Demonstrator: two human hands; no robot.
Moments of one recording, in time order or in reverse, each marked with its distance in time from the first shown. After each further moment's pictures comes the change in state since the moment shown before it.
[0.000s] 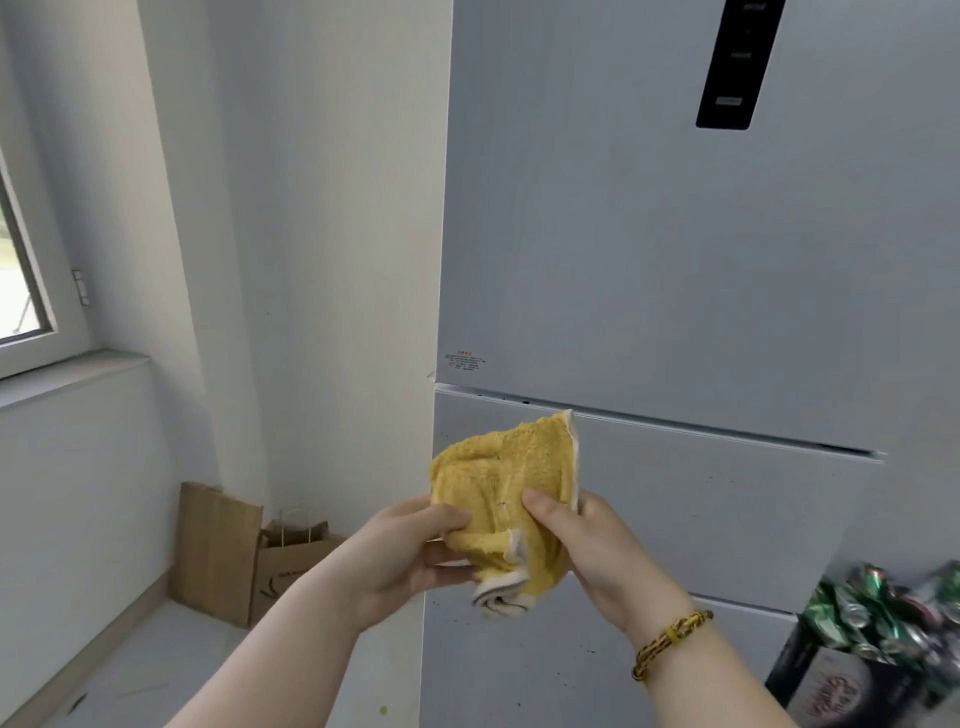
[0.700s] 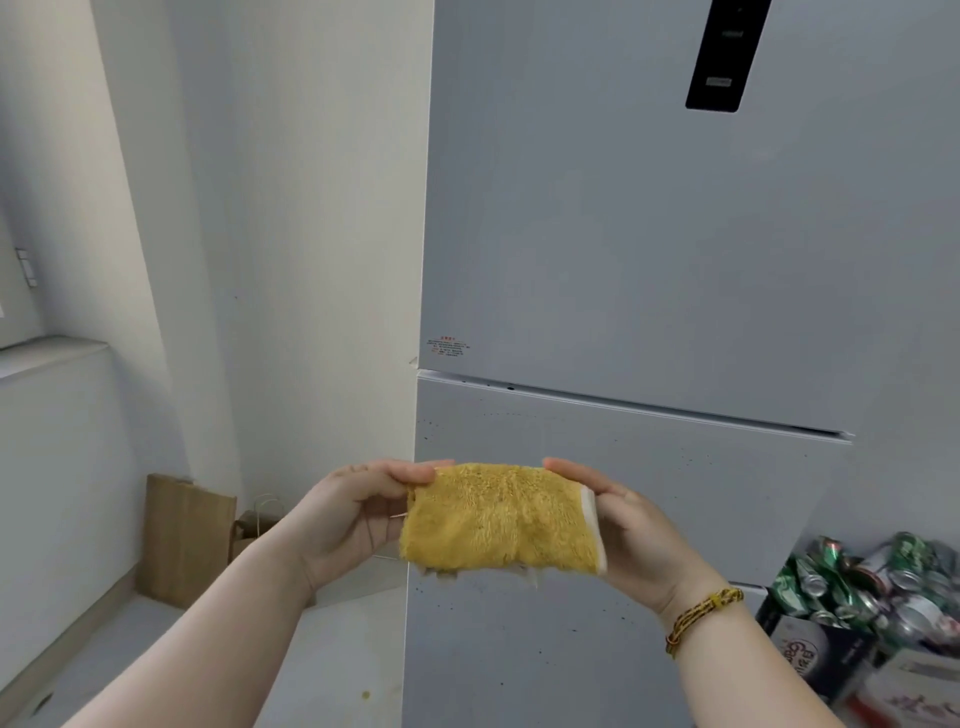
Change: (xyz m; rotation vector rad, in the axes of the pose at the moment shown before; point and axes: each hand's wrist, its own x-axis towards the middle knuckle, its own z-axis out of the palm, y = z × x) left_hand 0.013 0.015 -0.027 -0.187 -0.081 0.163; right_hand 0.005 0.010 -0.041 0.384 -0.116 0.048
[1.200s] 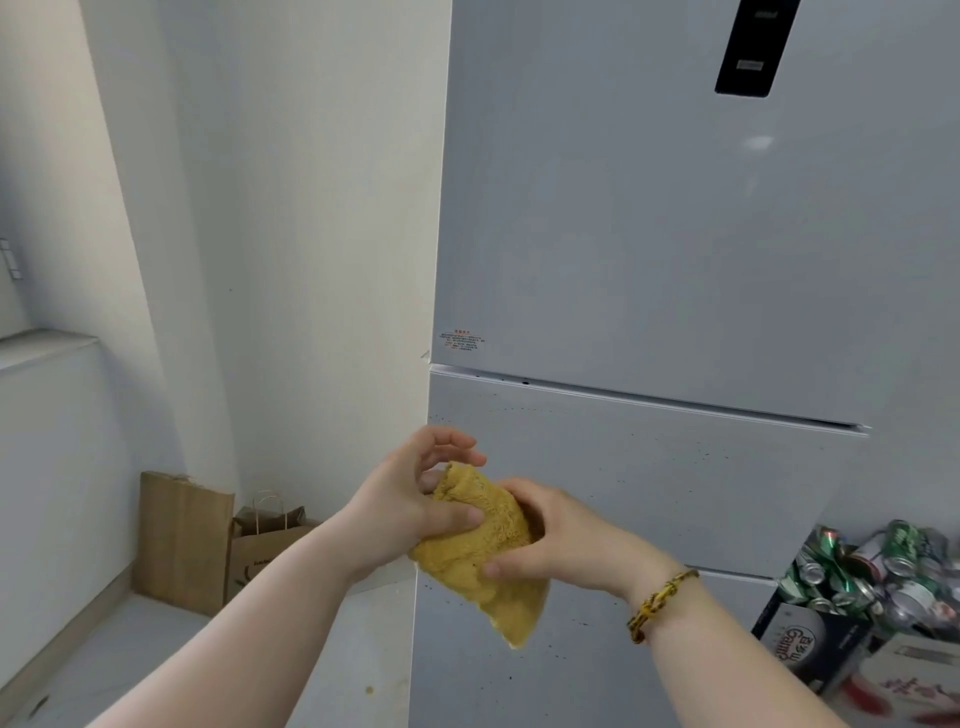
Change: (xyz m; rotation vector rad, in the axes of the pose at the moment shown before) left_hand 0.008 -0.005 -0.005 0.552 -0.097 0.200; right_hand 0.018 0.011 0.053 -0.948 -0.148 0.043
